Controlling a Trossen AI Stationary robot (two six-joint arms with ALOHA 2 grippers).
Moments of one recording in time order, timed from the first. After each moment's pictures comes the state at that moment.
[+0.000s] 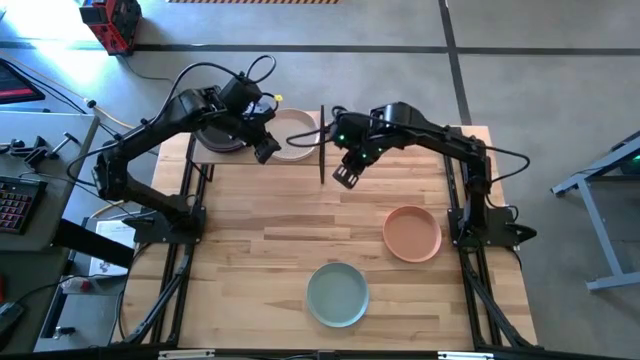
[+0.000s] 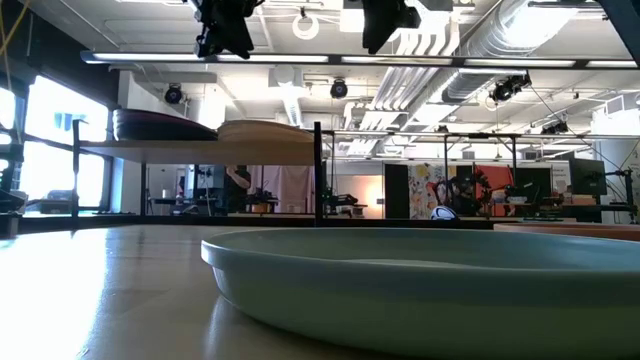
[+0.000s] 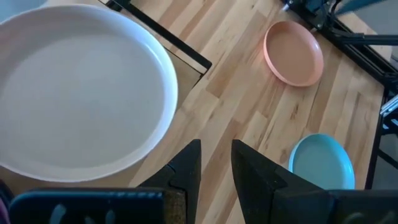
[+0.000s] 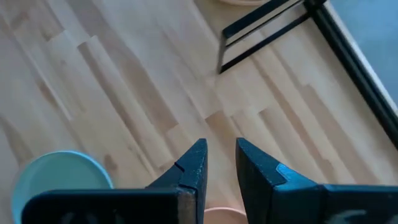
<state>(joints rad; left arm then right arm) 0.54 1.39 1.57 -1.10 0.26 -0.16 -0.18 1.94 2.31 -1.57 0.11 0.37</state>
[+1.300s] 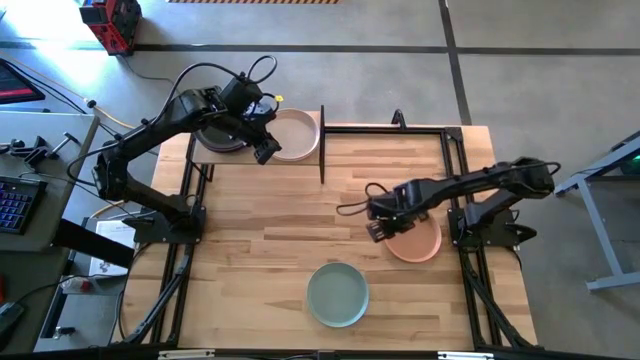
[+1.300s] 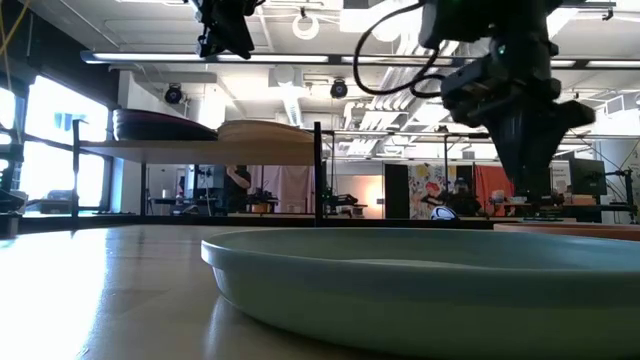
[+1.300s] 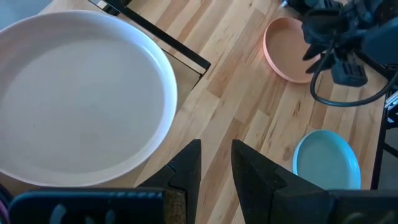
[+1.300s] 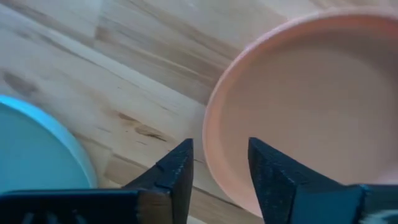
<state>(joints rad) 0.54 1.39 1.57 -1.09 0.25 -0.13 0.06 1.49 0.98 -0.94 -0.12 1.21</state>
